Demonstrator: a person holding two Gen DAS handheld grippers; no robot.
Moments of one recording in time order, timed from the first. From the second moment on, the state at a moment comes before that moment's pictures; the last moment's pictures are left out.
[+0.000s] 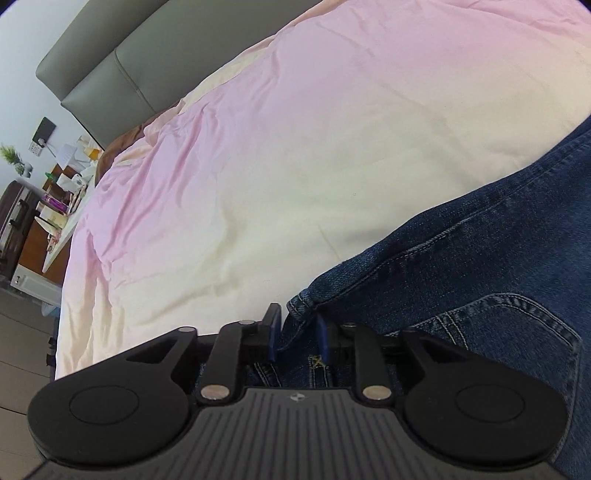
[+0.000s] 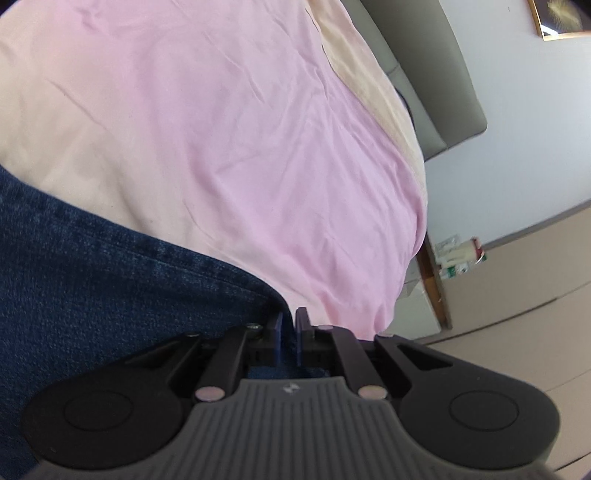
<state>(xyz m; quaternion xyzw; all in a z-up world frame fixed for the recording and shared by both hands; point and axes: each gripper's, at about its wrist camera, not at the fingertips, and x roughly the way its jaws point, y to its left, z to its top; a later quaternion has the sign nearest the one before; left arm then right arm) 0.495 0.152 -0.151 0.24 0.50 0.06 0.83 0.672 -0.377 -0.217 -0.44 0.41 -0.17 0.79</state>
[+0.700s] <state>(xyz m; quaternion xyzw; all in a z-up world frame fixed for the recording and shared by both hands) 0.278 0.265 -0.133 -0.26 0.41 0.16 0.86 0.482 -0.493 -0.157 0.16 0.36 -0.14 0.91</state>
